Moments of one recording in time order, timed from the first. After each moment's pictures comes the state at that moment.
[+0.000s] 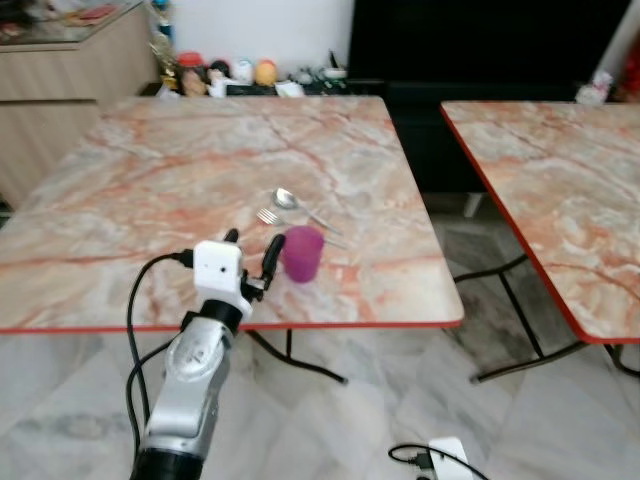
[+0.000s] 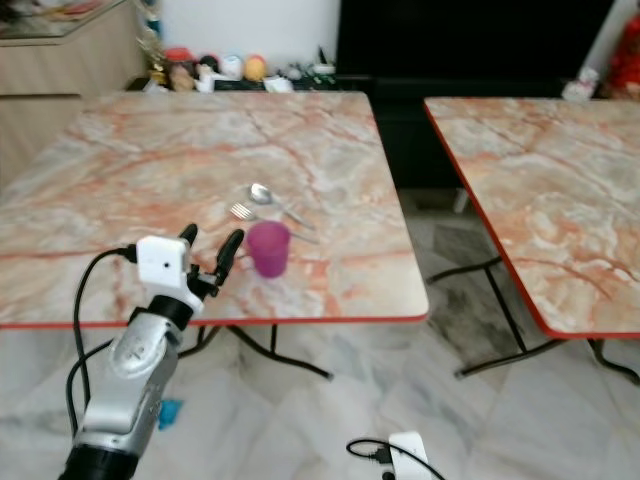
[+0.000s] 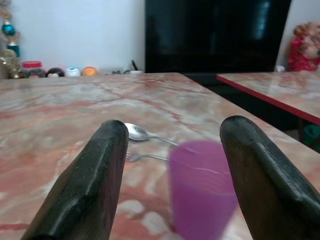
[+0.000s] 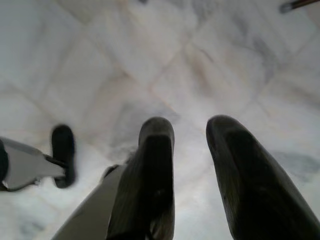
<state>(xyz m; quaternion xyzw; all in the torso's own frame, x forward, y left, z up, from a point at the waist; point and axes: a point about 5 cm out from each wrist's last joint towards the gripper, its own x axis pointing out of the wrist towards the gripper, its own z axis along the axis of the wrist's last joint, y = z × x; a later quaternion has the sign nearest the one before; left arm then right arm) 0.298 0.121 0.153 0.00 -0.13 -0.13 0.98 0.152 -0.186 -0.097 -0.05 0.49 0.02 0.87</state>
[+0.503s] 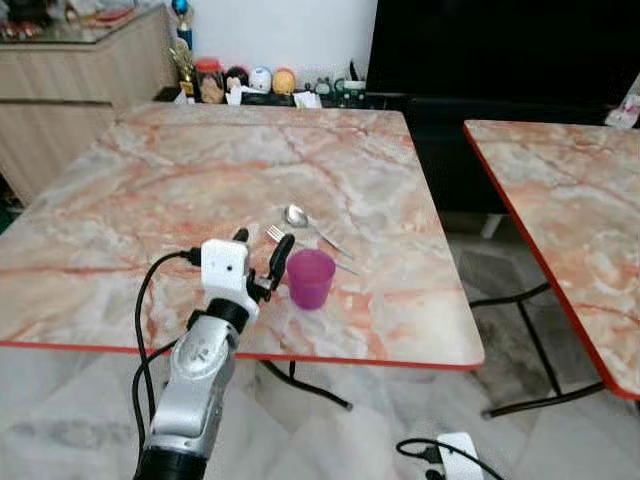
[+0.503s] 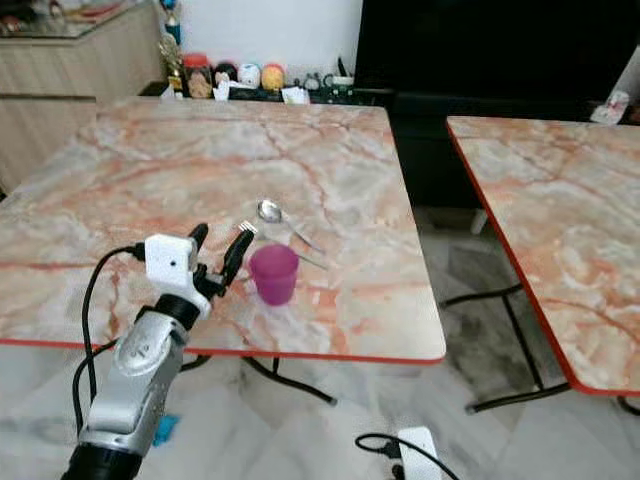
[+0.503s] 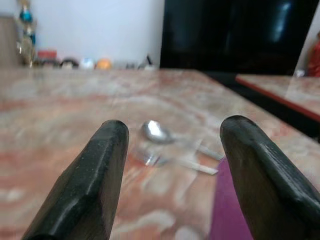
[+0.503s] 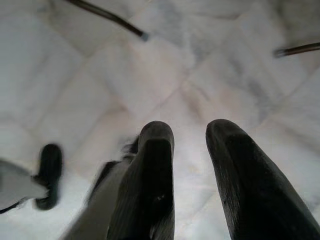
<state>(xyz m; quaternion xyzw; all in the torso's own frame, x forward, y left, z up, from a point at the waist) 0.299 0.133 0.146 -0.02 -0.09 -0.12 0.99 0.161 -0.177 -0.094 -0.05 0.47 0.02 0.88</state>
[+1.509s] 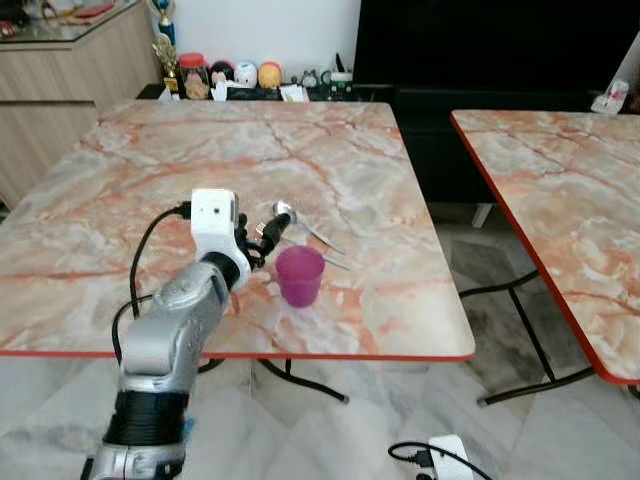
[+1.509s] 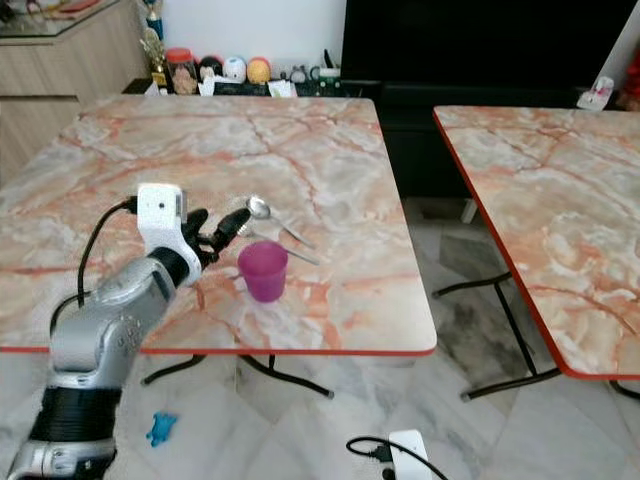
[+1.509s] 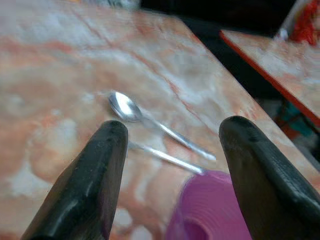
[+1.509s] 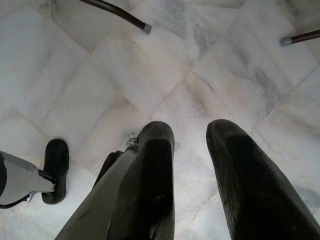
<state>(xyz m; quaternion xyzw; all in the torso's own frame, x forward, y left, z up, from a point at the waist) 0.328 0.131 0.198 -0.08 0.06 -0.16 0.98 0.158 -0.180 -0.095 -0.05 0.48 0.02 0.88</state>
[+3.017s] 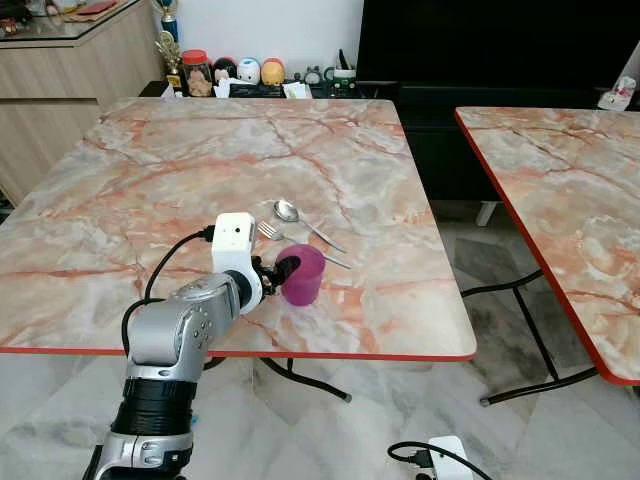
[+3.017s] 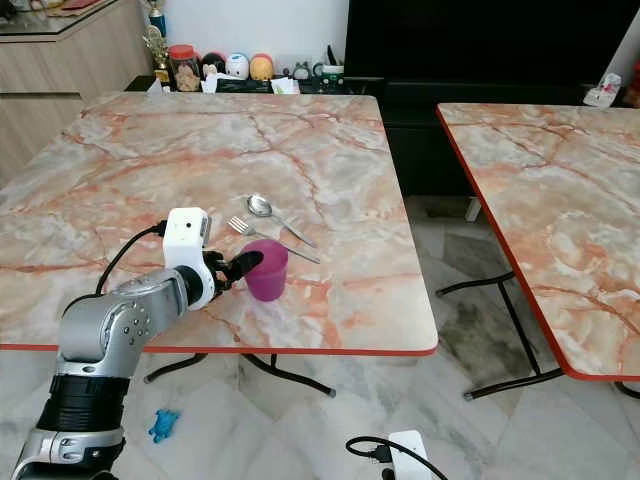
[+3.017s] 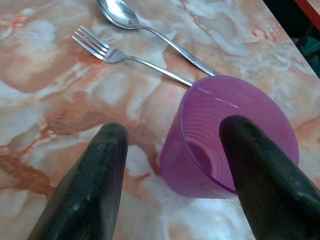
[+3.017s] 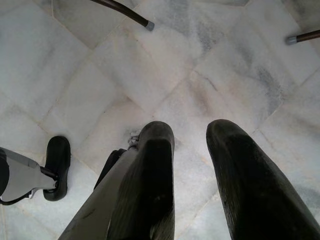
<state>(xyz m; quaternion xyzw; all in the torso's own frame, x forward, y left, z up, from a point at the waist) 0.323 0.121 0.169 -0.08 0.20 -0.15 0.96 0.158 -0.180 -0.095 -0.05 0.48 0.02 0.88</state>
